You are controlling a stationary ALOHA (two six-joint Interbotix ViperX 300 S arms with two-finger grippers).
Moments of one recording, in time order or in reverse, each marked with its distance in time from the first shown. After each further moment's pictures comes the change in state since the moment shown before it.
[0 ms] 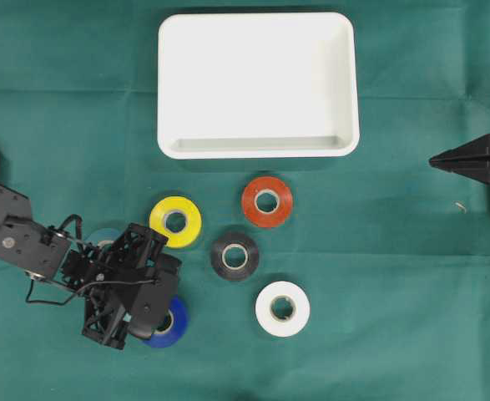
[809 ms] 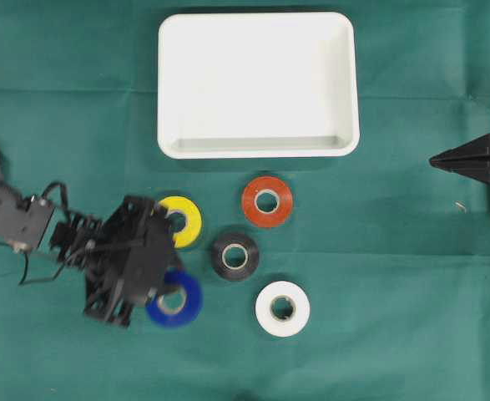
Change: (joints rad) left arm 0.118 -0.143 -0.014 0.000 0.066 0.008; right arm 0.000 -0.002 0.000 0.000 0.000 0.000
